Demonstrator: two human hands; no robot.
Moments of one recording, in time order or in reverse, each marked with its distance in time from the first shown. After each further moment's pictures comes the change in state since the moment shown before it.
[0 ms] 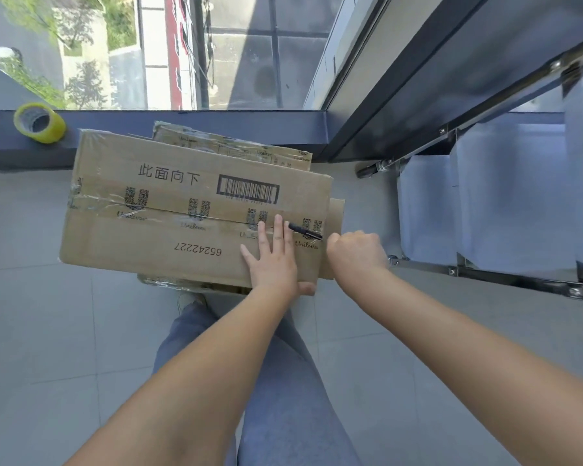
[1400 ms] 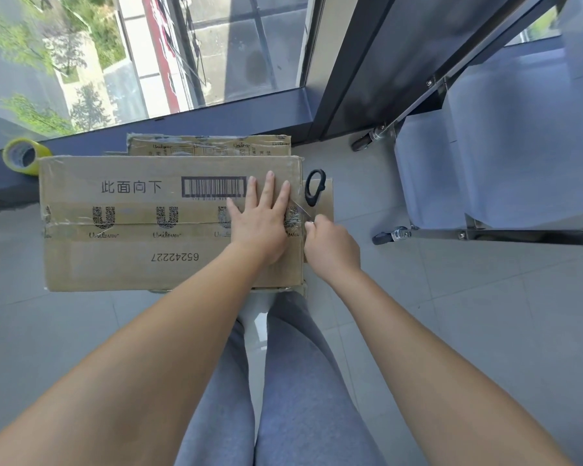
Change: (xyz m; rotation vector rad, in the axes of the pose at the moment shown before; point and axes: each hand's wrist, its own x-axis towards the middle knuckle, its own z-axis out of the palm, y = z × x) left_hand 0.029 0.010 -0.046 0.180 0.146 0.147; right_hand 0.011 -0.005 0.035 1.041 0.106 0.362
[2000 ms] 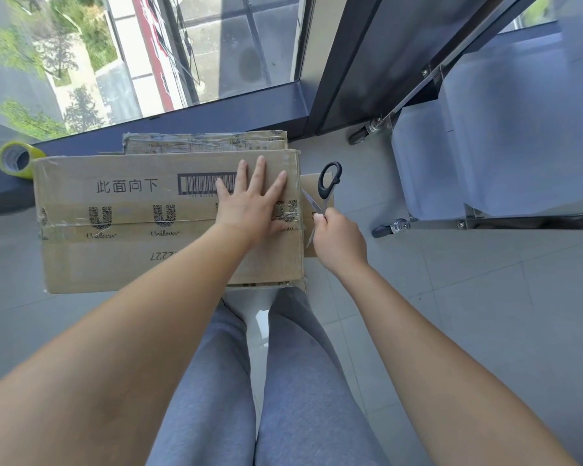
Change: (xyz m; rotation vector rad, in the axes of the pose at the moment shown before) left_hand 0.008 -0.021 -0.013 0.193 -0.015 0.105; right_hand 0.000 0.009 0.000 0.149 0.050 0.080
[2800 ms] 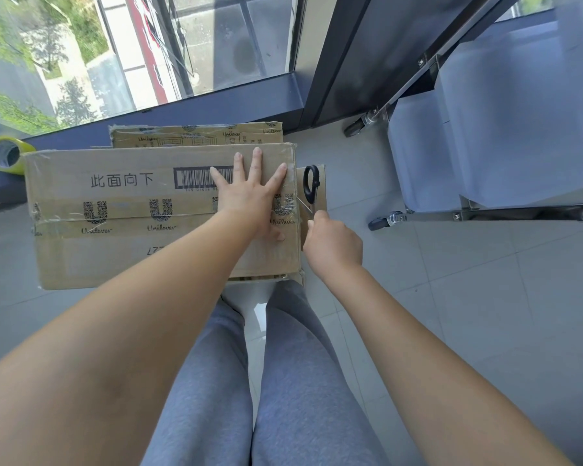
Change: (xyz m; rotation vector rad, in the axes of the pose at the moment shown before) left_hand 0.006 0.010 -0.007 0.097 -0.073 -0.035; right_hand -0.015 -0.006 0.001 -0.321 -0.011 -0.061
